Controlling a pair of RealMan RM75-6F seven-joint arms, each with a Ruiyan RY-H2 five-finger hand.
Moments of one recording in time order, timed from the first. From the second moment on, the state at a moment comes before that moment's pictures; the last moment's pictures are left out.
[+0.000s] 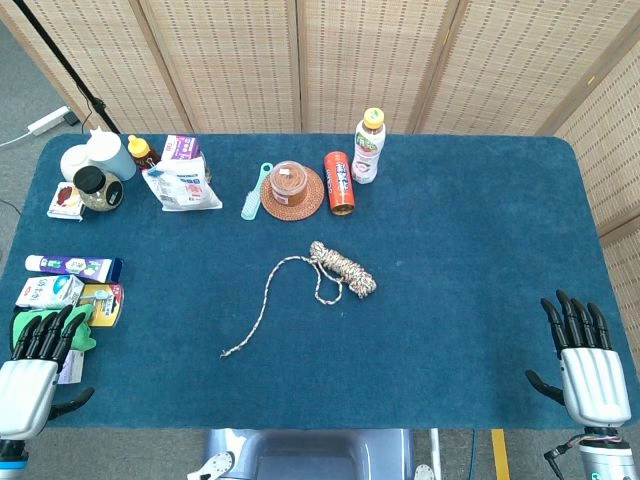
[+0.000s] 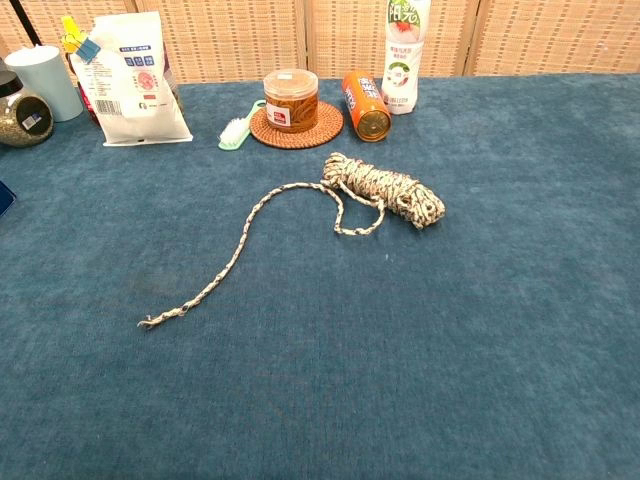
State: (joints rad) left arm 0.03 -1.10 0.07 -1.86 1.66 1.55 0.26; right arm 0.00 -1.14 0.04 -1.78 -1.58 1.59 -0.26
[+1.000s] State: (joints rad) left arm -0.24 -1.45 -0.05 -1.68 1.57 1.19 0.26; right arm 0.01 -1.10 0.04 -1.79 -1.58 1.56 -0.15
